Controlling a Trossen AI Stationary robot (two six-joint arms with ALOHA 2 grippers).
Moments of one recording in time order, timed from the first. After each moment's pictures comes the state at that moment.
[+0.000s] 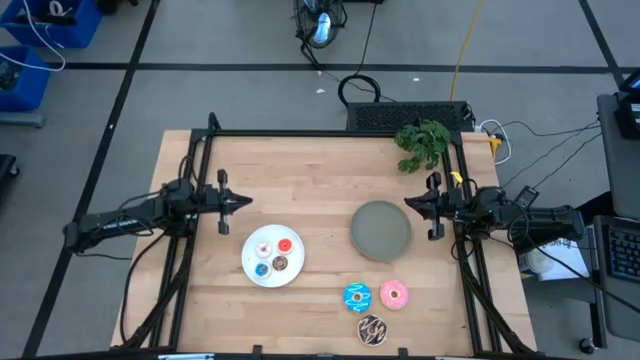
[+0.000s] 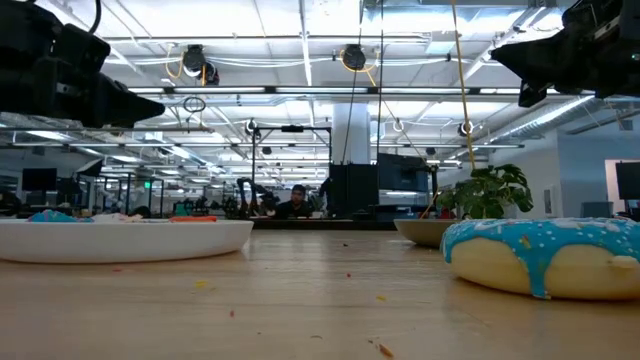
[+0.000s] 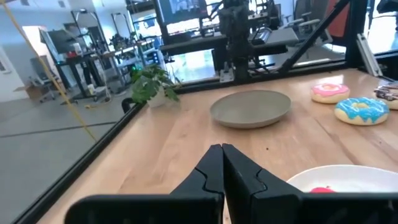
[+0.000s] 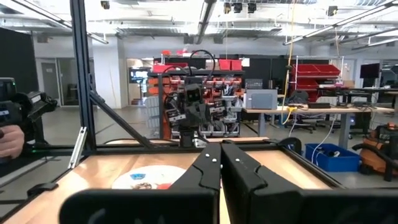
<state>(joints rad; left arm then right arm) 0.28 0.12 0.01 0.05 0.19 0.21 -0.06 0.08 0.01 0.28 0.01 0.01</state>
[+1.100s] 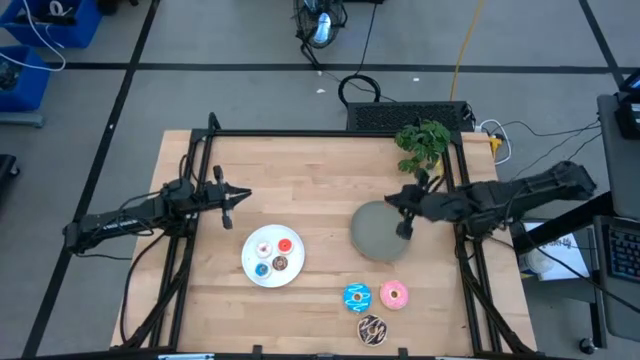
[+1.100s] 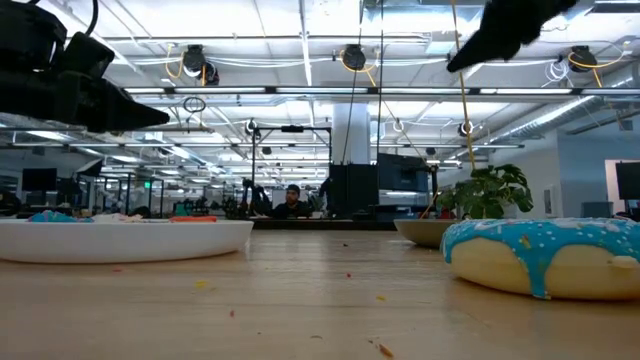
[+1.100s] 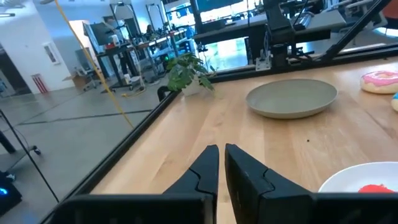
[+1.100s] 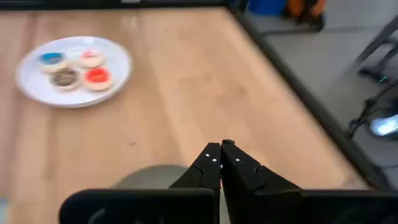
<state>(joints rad) 0.29 0.12 0.01 0.04 0.04 0.23 0.23 0.93 0.81 -0.52 0.55 0.24</state>
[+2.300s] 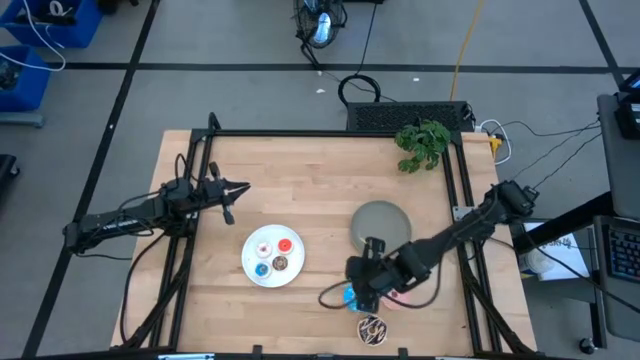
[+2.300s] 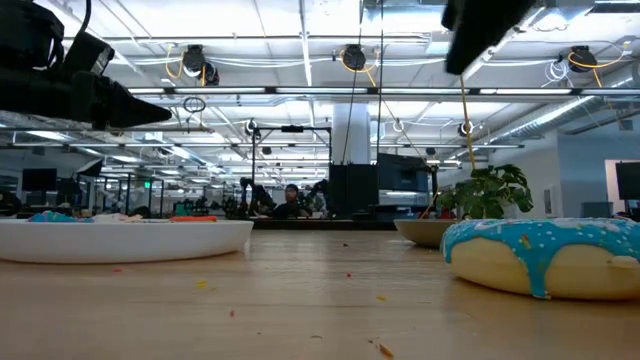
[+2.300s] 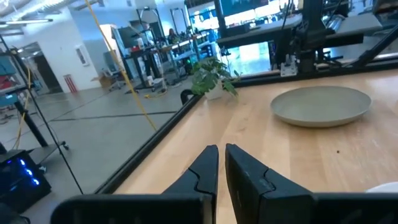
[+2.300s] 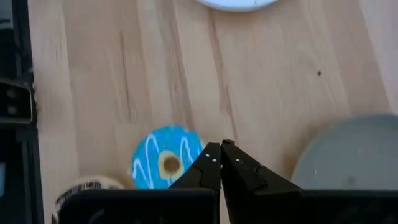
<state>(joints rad) 0.29 0.12 0.01 0.08 -0.05 0.23 0.52 1.74 1.42 -0.84 0.27 0.65</state>
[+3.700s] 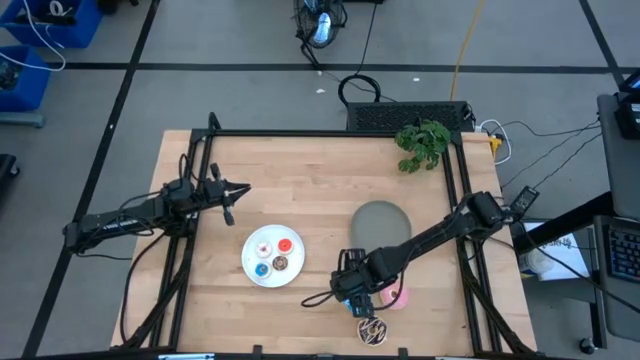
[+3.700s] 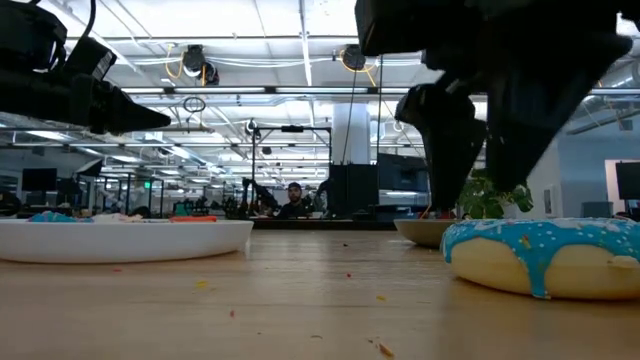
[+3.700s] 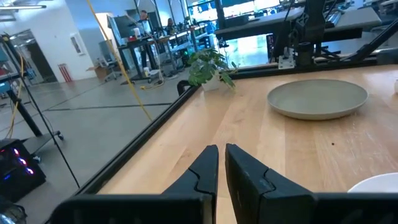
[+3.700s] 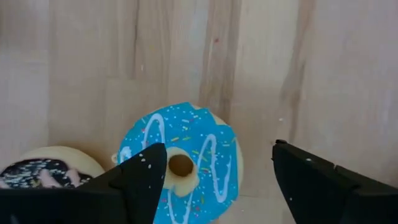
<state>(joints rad) 0.29 0.12 0.01 0.04 -0.05 0.20 0.45 1.96 1.42 -0.74 -0.01 0.38</state>
